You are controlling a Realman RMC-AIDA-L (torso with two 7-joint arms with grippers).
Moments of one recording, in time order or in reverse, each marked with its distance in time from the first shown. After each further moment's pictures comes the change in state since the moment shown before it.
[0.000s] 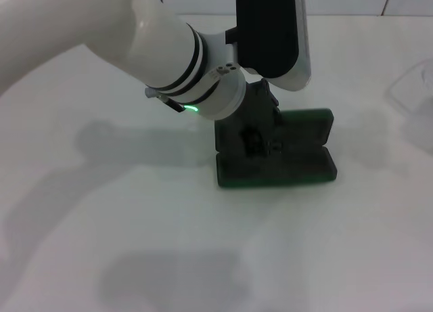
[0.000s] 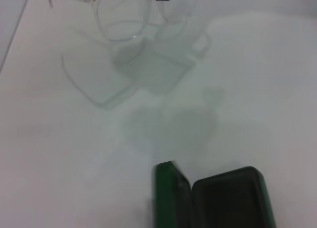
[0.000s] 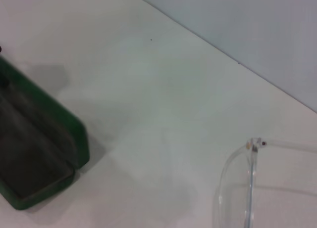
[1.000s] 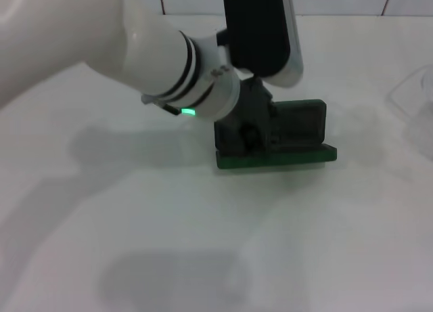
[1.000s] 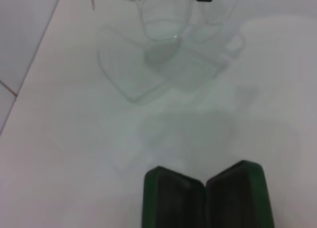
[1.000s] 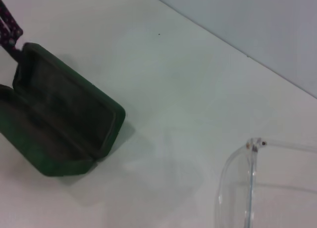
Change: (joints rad) left arm 0.059 -0.002 0.026 0.032 0.037 -0.074 -0.060; right arm -0.009 0.000 0.002 0.000 0.003 -0.026 -0.001
